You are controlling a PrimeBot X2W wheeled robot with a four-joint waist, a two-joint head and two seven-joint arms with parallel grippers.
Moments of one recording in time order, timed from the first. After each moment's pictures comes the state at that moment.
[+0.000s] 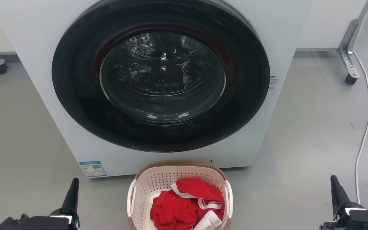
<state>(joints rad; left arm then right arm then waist) -0.05 0.05 0.07 0.28 -1.50 -0.11 0.09 -0.07 -0.05 -0.10 0.28 1.51 0.10 0.09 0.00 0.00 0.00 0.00</state>
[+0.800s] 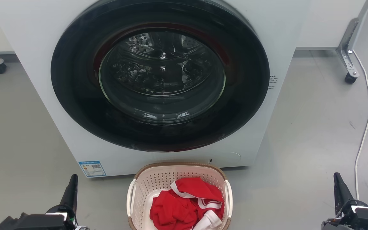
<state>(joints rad) -0.08 0.04 0.09 0.29 -1.60 -0.12 0.11 -0.09 -0.04 -0.13 0.30 1.60 0.12 0.11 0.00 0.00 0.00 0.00</state>
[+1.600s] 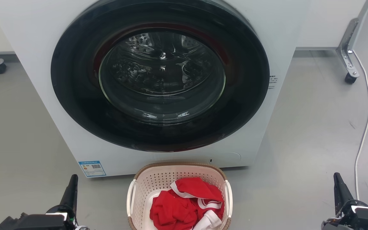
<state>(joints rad) -0.08 0.04 0.09 0.30 -1.60 -0.12 0.11 -0.09 -0.04 -0.13 0.30 1.60 0.12 0.11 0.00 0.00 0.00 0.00</state>
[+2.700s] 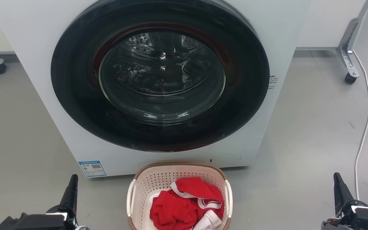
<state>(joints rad) -0.08 0.04 0.09 0.30 -1.60 -0.12 0.11 -0.09 -0.04 -0.13 0.30 1.60 0.12 0.11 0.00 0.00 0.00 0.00</state>
